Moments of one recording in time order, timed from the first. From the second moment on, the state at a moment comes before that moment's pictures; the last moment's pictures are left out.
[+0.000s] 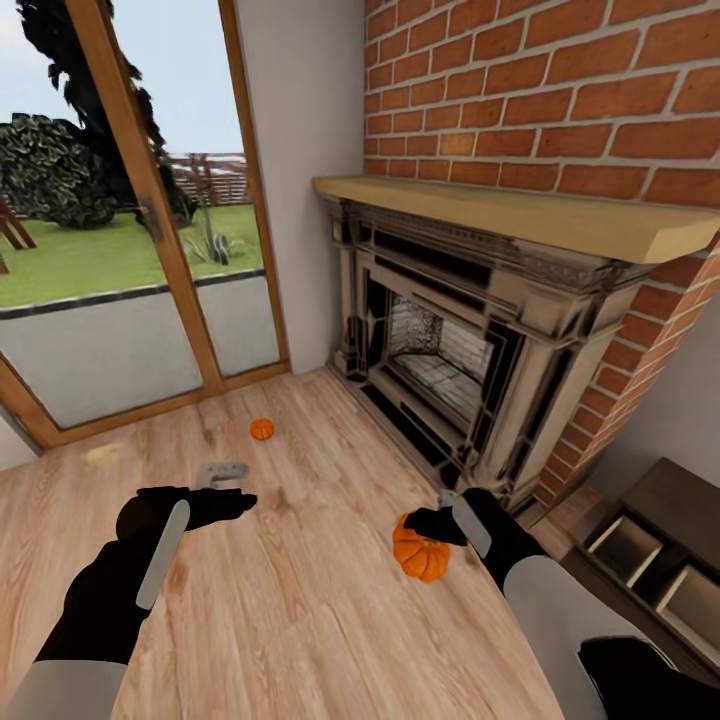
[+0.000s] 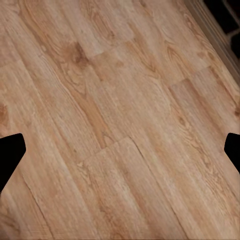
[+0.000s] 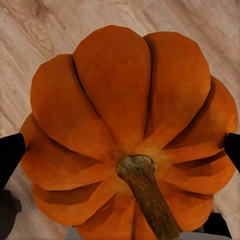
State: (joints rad) left arm -0.52 0.09 0.01 -1.40 0.22 1.04 0.04; right arm -0.85 0.07 0.07 -0.49 -0.41 0.73 -0.10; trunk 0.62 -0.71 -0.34
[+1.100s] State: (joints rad) left arm -0.52 0.09 0.01 -1.37 0.22 1.04 0.04; right arm -0.84 0.07 0.24 -0.49 -0.41 0.66 -0.09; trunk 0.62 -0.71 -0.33
